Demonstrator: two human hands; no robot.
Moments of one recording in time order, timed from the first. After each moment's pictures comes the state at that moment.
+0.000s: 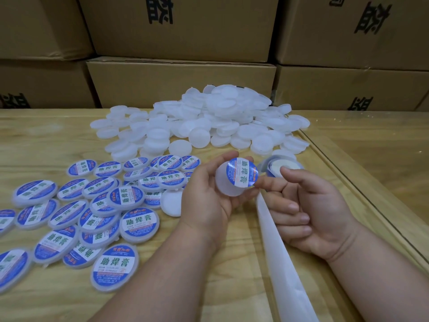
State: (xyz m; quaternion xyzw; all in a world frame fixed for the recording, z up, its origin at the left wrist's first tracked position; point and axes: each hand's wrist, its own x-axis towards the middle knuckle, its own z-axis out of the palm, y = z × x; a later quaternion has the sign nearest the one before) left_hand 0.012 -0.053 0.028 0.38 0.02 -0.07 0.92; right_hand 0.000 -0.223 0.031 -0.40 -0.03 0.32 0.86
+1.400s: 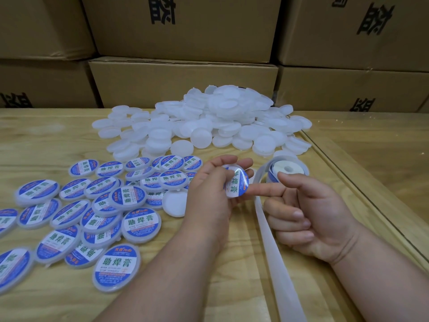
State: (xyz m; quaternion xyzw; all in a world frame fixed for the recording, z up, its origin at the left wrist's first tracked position) left_hand 0.021 -0.055 0.016 0.44 -0.01 0.00 0.90; right_hand 0.002 -0.224 0.031 -0.42 -0.04 0.35 0.84
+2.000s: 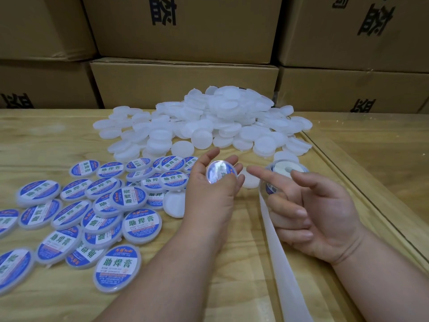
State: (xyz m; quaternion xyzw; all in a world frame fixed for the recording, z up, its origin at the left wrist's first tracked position) left_hand 0.023 -0.057 0.012 0.45 0.03 0.05 0.89; right_hand 0.001 -0.229 0.028 -0.38 -0.09 0.34 0.86
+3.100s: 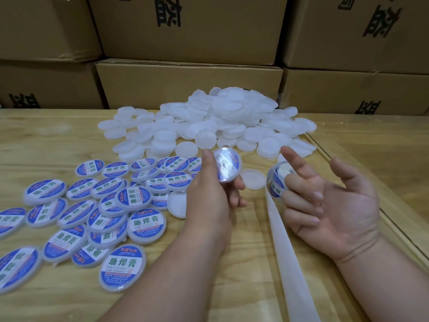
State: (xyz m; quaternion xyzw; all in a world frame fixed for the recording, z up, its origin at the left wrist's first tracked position) left_hand 0.023 -0.053 0.022 0.44 0.09 0.02 0.89; right_hand 0.009 -0.239 0.020 -0.26 -0.16 0.26 0.92
